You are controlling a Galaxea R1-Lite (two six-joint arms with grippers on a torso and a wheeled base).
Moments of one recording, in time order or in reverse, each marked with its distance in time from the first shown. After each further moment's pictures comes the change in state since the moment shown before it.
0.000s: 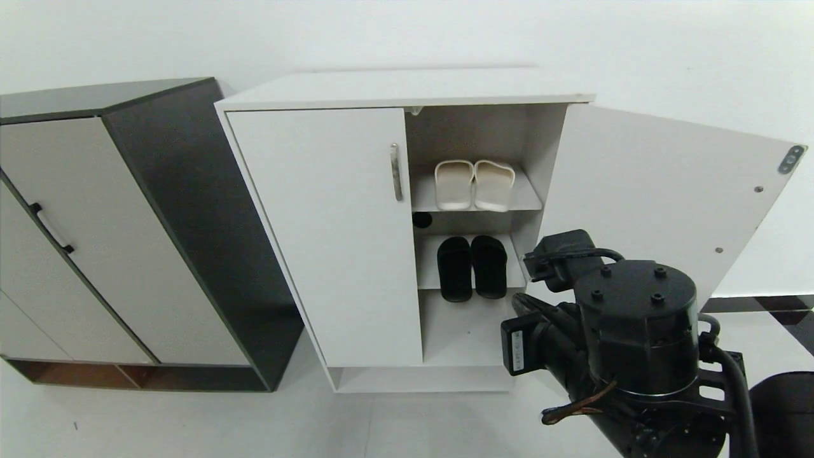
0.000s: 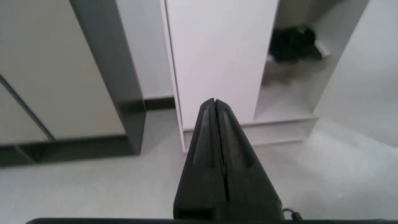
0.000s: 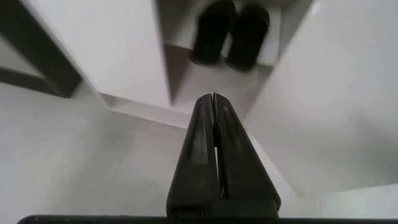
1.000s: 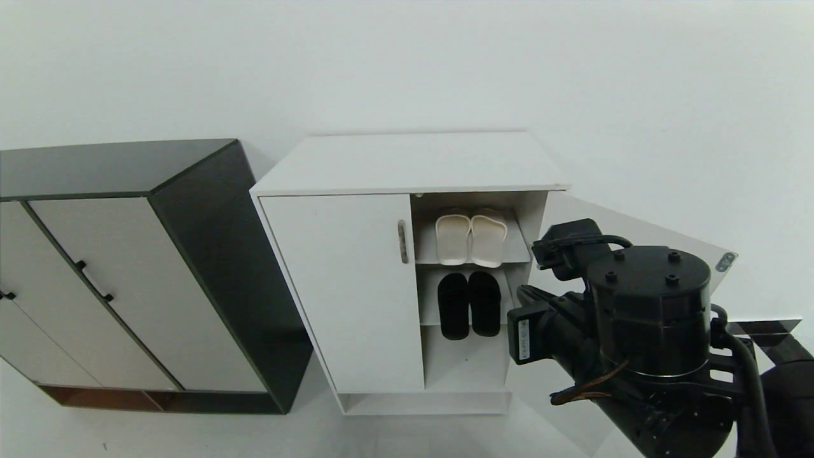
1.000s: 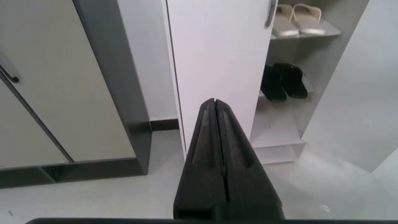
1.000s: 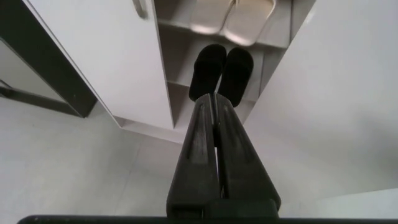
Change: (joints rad) left arm 0.000 0.000 0.000 0.000 0.000 0.001; right arm -0.006 -0.020 -0.011 0.002 0.012 -0.021
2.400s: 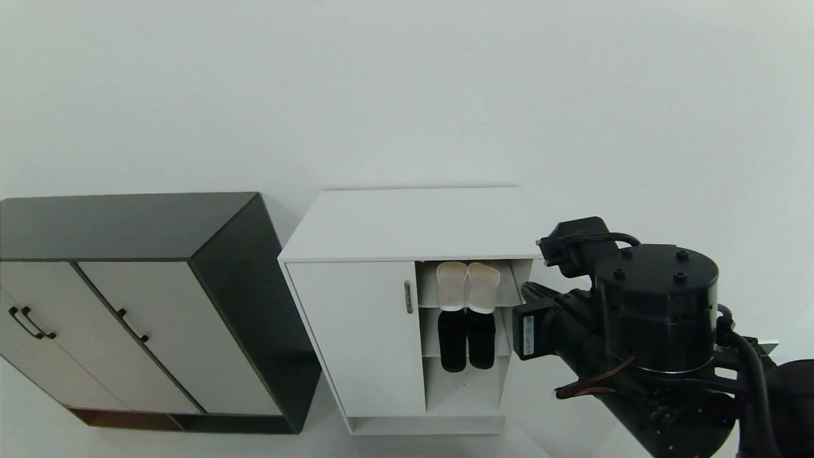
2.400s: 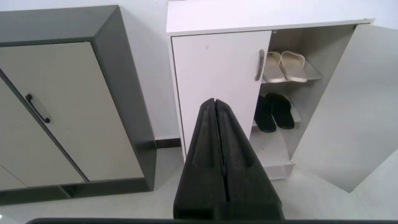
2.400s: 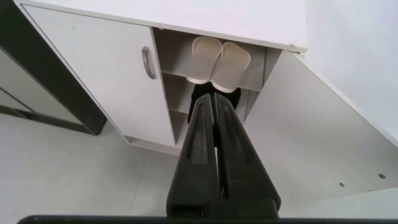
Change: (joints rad) left arm 0.000 0.000 0.000 0.000 0.000 -0.002; right arm -0.018 -0.003 0.016 -0.029 0.002 0.001
